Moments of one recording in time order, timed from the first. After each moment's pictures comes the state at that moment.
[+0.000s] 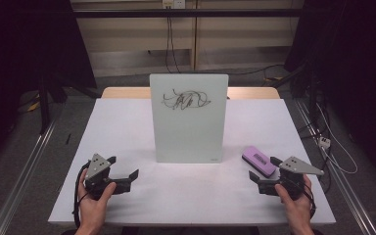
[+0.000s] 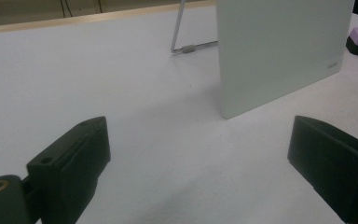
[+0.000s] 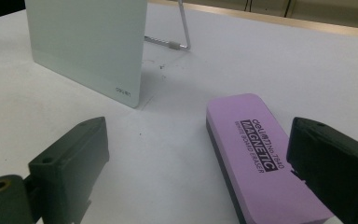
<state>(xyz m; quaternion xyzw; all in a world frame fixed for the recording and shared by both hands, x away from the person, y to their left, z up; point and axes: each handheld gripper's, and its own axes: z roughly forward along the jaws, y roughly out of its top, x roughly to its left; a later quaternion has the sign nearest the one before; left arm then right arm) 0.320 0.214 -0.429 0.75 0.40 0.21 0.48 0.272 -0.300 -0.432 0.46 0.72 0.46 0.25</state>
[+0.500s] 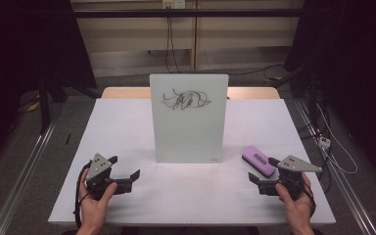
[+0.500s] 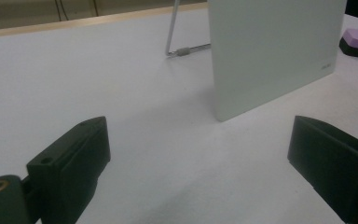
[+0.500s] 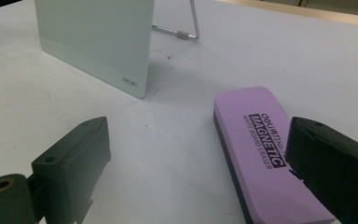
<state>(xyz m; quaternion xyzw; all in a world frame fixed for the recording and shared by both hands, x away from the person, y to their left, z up) 0.320 0.211 -0.429 0.76 0.39 0.20 0.48 0.275 -0.301 -0.432 0.45 0.73 0.45 0.23</state>
